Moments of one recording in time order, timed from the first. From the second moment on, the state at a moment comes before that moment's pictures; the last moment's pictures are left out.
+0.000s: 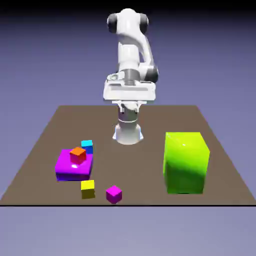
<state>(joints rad) 0.04 -0.53 -0.03 -2.79 0.02 3.02 0.69</state>
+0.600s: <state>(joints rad) 0.38 0.13 -0.43 -2.45 0.31 2.73 -0.06</state>
